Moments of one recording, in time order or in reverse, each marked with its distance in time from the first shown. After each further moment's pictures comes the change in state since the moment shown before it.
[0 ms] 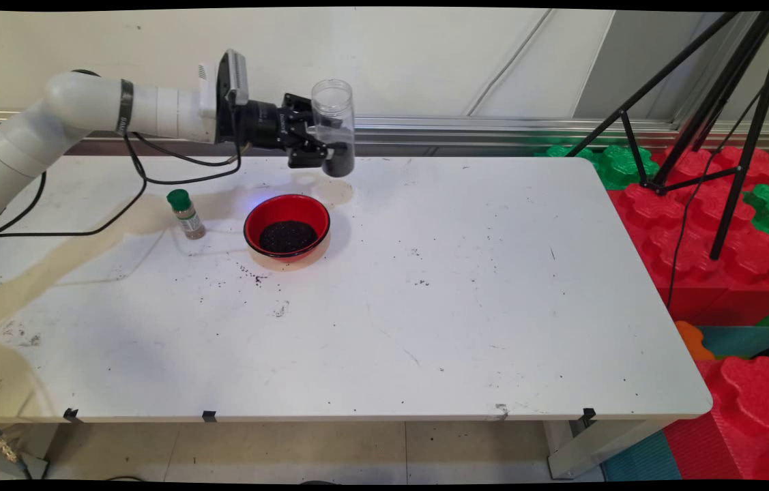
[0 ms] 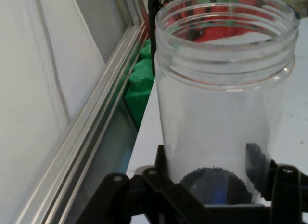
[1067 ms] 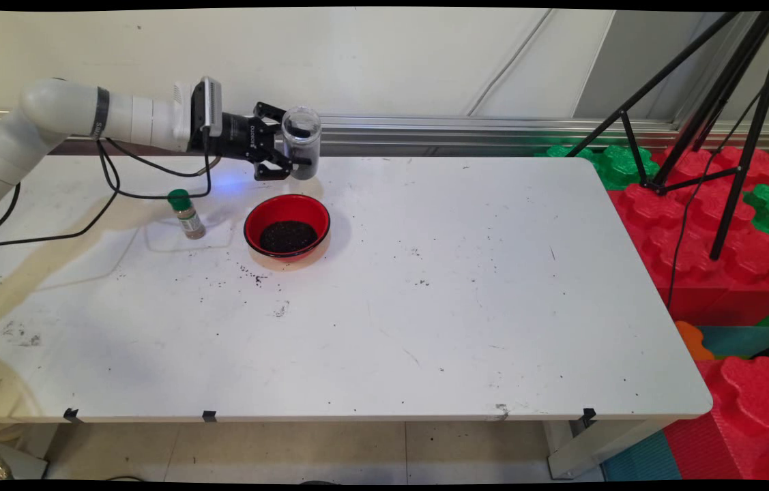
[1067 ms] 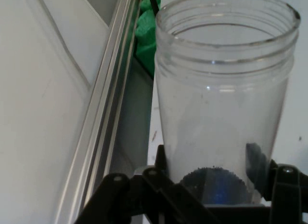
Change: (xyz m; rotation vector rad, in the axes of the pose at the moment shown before) arm -0.047 -0.017 -0.037 0.012 -0.107 0.274
